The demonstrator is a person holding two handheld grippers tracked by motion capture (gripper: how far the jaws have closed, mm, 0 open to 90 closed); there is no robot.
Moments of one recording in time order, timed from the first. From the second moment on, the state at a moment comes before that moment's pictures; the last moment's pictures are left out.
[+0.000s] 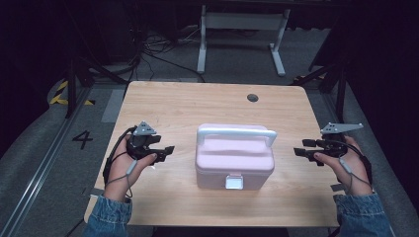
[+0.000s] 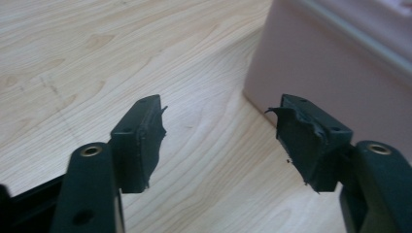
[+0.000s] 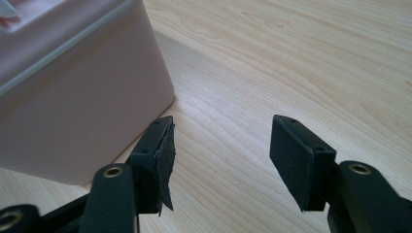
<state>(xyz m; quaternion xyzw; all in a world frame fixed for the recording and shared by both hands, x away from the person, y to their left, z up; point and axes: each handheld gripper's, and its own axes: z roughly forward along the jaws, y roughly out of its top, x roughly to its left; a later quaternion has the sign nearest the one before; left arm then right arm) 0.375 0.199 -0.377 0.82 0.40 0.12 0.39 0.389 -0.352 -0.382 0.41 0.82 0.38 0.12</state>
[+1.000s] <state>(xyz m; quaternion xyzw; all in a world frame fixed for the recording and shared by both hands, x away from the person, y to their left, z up) 0.358 0.155 -0.328 0.82 0.28 0.12 0.48 0.372 -0.361 -0.390 0.42 0.82 0.37 0.12</state>
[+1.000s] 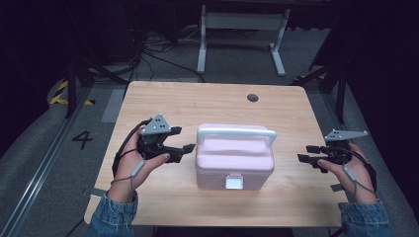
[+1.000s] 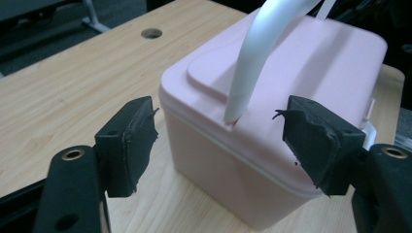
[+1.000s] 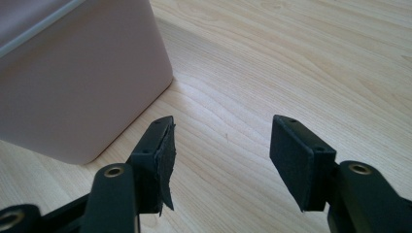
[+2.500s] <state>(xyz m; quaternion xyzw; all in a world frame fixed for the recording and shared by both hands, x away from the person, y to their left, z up) 0.385 0.103 -0.340 0.80 0.25 0.12 0.54 0.366 -0.364 -0.390 0.42 0.81 0.38 0.13</state>
